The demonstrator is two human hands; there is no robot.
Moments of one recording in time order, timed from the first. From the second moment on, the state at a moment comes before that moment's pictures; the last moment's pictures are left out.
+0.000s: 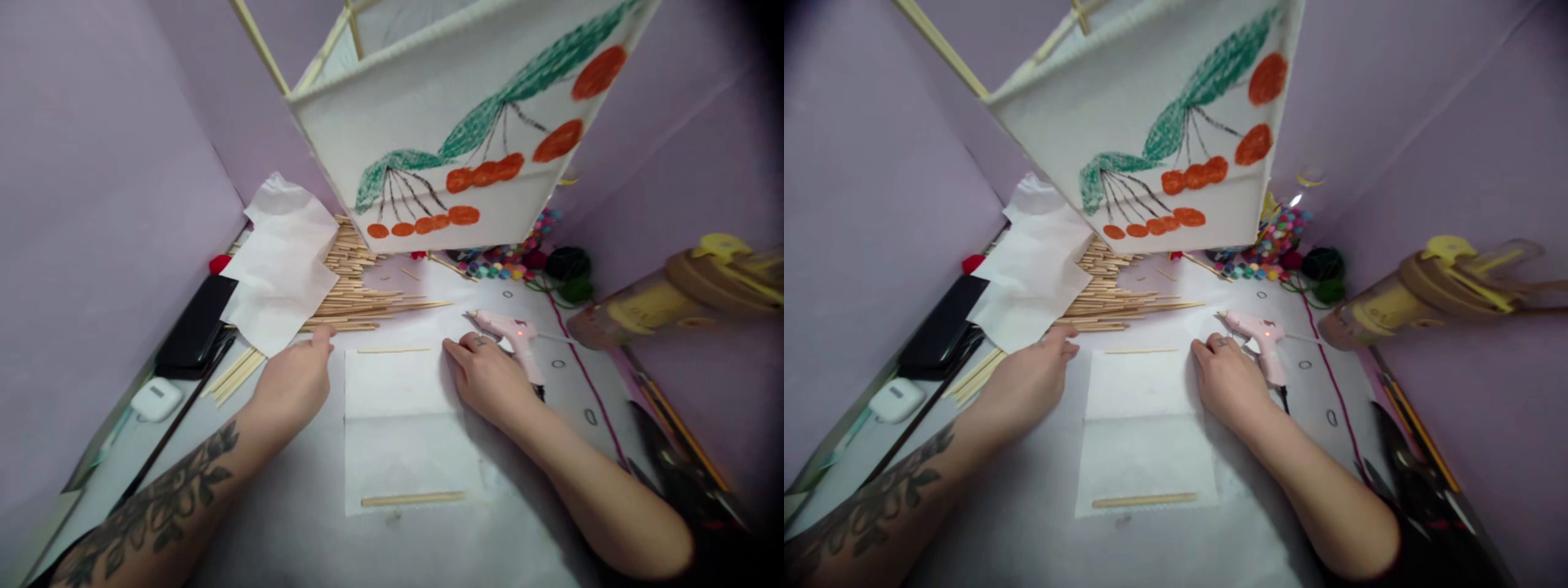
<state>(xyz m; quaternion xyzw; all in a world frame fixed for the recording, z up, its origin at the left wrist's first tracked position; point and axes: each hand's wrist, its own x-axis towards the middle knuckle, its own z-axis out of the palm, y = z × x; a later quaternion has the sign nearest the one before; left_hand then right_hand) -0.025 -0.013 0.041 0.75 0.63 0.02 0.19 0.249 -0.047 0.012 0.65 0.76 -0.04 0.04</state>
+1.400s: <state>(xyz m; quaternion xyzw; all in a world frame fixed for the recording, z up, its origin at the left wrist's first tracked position) -0.069 -0.055 0.008 0.84 0.53 -0.10 0.06 0.254 -0.051 0.019 0.64 0.75 -0.14 0.11</state>
